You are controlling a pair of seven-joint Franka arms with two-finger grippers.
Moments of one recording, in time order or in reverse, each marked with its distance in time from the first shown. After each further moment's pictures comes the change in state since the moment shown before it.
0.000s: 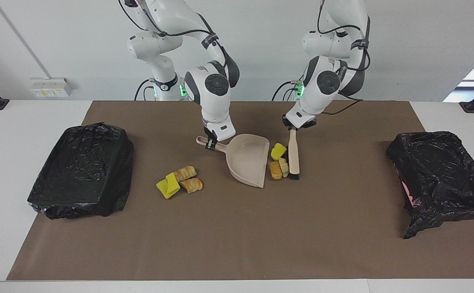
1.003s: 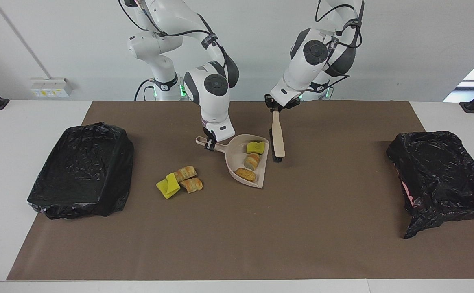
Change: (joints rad) left arm -0.085 -0.096 0.032 0.116 -0.073 -0.194 -0.205; right arm -0.004 0.000 -0.002 0.000 0.000 0.000 0.002
